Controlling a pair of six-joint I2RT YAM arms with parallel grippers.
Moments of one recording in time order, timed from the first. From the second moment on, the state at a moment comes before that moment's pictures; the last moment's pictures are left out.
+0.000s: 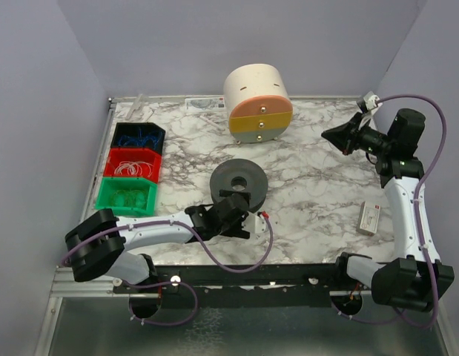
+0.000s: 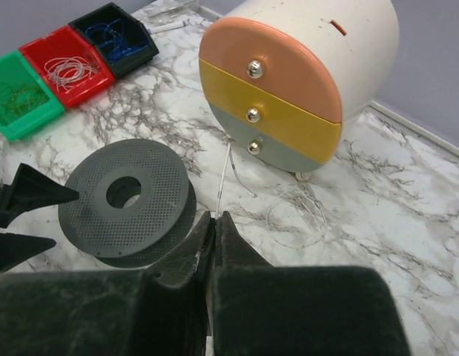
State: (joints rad) left arm -1.12 1.36 0.72 -0.15 -0.27 0.75; right arm -0.19 1.14 1.11 -0.26 -1.00 -0.21
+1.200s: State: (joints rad) left arm -1.04 1.50 0.78 0.23 -0.55 0.78; right arm -0.17 1.11 0.93 -0.18 -1.09 -0.21
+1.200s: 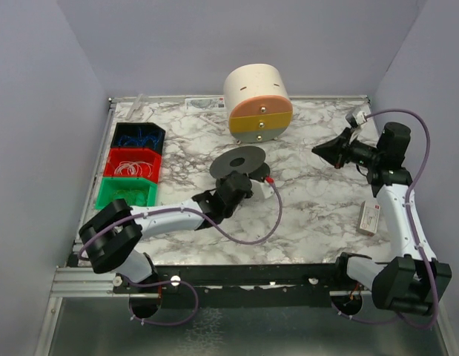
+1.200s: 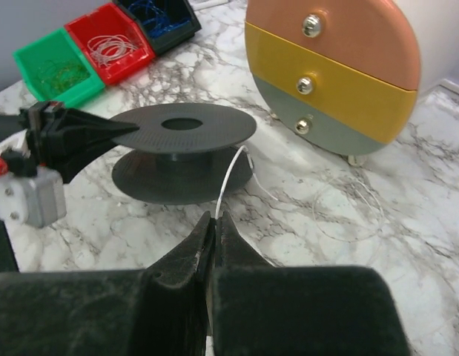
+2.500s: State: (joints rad) left arm -0.96 1.51 0.94 0.14 -0.48 0.48; right arm 0.08 1.42 0.82 0.40 -1.05 0.61
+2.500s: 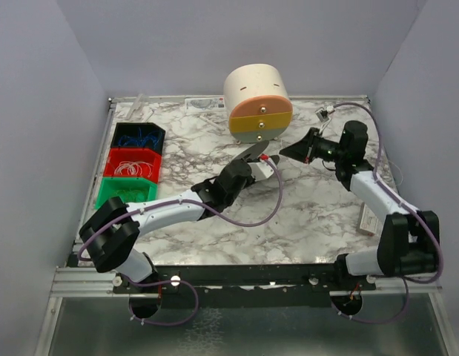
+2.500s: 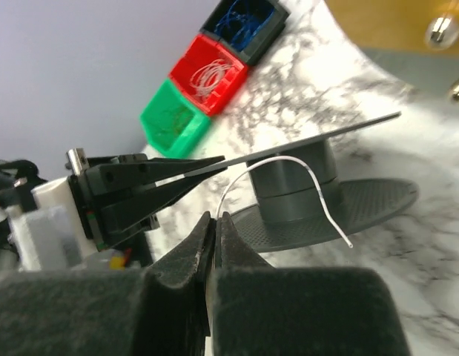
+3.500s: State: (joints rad) left arm -0.66 1.46 0.99 -0.05 0.20 0.18; right arm 0.11 1.22 0.93 0.11 -1.12 0.38
